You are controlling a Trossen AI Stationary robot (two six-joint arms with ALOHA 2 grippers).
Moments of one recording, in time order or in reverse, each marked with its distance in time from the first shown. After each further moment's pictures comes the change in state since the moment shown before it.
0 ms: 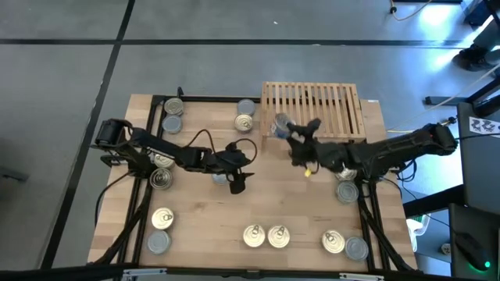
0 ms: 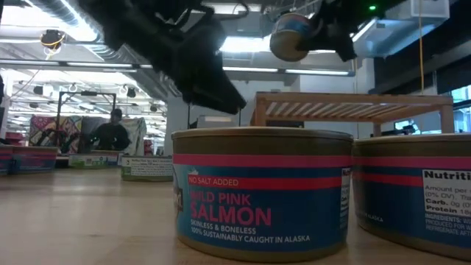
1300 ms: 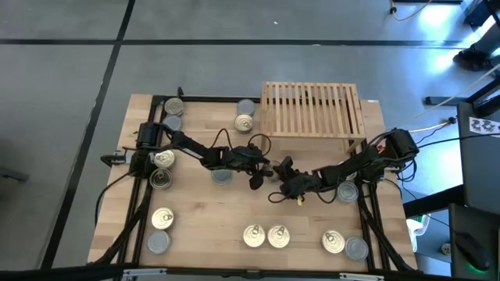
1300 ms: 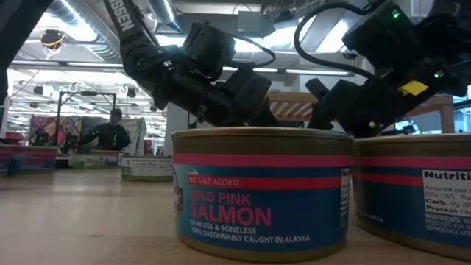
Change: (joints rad) left arm 0.114 0.421 0.123 0.401 0.199 -0.071; right arm 0.102 0.521 -0.219 0.259 -0.272 0.024
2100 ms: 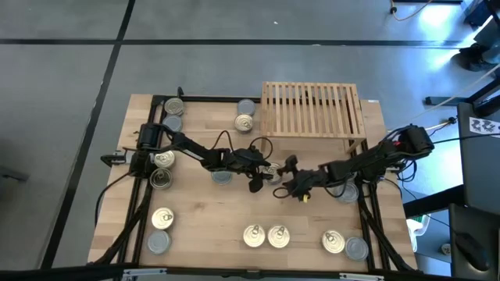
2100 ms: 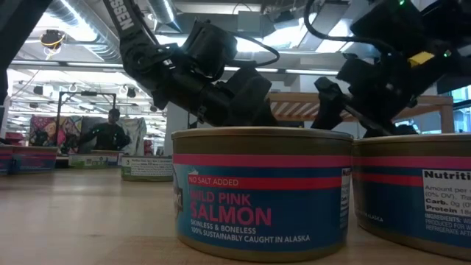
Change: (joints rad) left arm -0.012 0.007 0.002 -0.018 0.009 0.030; right arm -0.004 -0.175 -0.033 -0.165 -0.223 0.191
